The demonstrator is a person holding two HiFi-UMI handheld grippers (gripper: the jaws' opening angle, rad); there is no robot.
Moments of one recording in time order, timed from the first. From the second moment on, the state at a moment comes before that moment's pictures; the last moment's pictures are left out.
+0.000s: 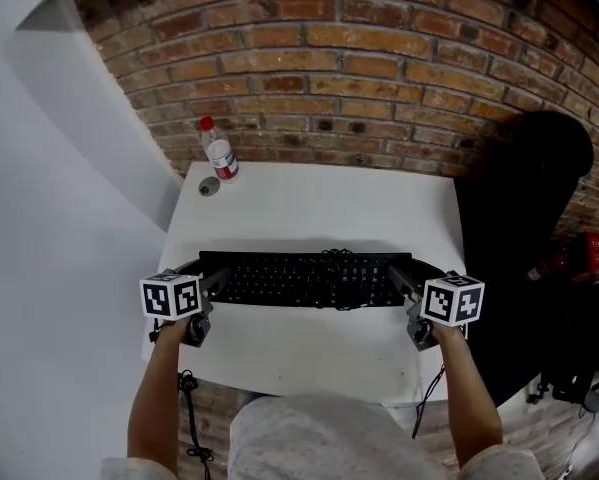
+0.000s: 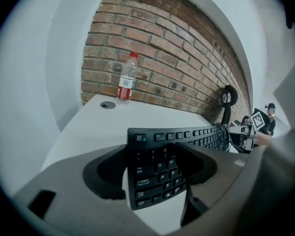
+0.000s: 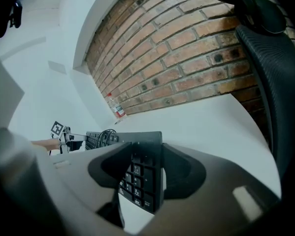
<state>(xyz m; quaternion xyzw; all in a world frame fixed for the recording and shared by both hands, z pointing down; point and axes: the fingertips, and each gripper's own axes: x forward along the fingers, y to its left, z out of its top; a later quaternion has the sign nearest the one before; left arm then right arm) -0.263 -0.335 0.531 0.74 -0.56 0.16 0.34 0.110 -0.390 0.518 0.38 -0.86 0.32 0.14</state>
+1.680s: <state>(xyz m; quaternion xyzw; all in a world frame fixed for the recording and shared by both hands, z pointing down) -0.247 -0.293 0.515 0.77 -0.53 0.23 0.27 0.120 -0.327 0.508 0.40 -0.87 0.13 0.25</state>
